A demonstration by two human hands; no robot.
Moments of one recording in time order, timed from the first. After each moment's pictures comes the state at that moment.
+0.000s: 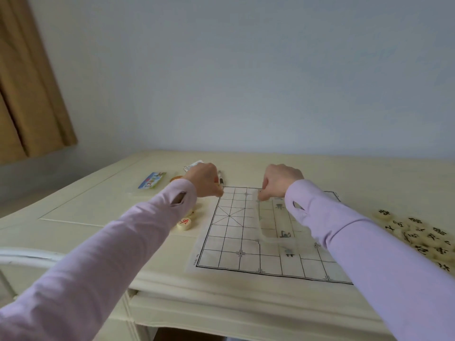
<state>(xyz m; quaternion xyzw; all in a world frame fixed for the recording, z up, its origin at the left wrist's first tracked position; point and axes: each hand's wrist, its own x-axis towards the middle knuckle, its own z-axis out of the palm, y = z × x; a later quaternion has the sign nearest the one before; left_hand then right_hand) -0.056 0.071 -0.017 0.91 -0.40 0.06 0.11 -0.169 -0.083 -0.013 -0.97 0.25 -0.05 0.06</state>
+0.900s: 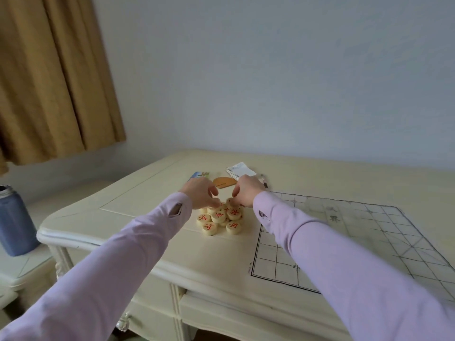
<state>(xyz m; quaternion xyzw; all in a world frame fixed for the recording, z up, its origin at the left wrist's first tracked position) 0.006 0.171 -0.042 0.94 -0.30 -0.02 0.15 -0.048 0.032 -0.048 -0.96 0.15 -0.07 0.22</state>
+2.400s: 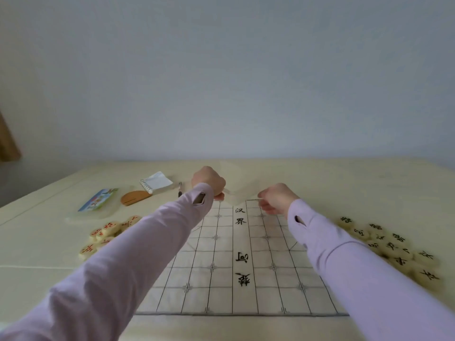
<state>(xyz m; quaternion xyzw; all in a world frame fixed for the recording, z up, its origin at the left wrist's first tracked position) -0.072 -0.064 -0.027 0.90 -0.21 -0.07 0.39 -0.184 -0.180 -0.054 -0.73 0.38 -0.15 0.55</state>
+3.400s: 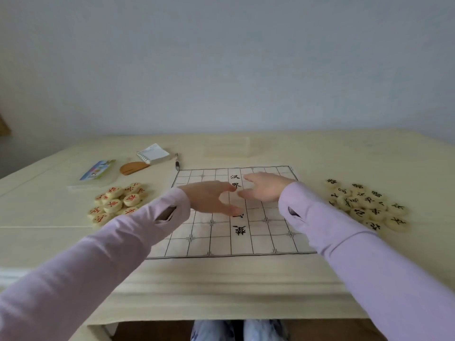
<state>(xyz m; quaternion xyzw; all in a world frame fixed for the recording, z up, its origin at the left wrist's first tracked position) -0.141 0.011 -0.049 0.84 -0.51 -0.19 0.05 -0.237 -0.122 -0.049 -0.96 0.23 0.06 0.16</state>
